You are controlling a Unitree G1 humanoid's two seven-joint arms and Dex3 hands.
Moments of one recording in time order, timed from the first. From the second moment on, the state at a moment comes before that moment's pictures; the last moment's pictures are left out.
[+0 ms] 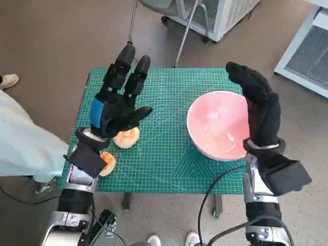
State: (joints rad) left arm -0.58 0.27 0.01 0.46 0.08 -0.62 -0.19; right arm -0.59 -0.12 -0.11 0.48 0.12 -0.76 0.21
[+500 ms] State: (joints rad) left arm -0.58 0.27 0.01 0.45 0.08 -0.60 -0.19; right arm -0.59 -0.13 -0.11 0.48 0.12 -0.76 0.21
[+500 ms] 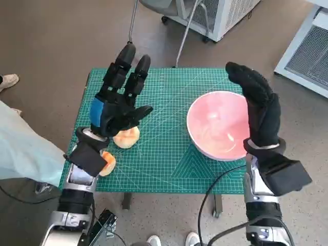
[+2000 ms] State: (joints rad) left arm -0.57 0.26 0.01 0.44 0.08 -0.59 -0.17; right arm -0.65 -0.33 -0.33 1.04 0.09 -0.94 0.00
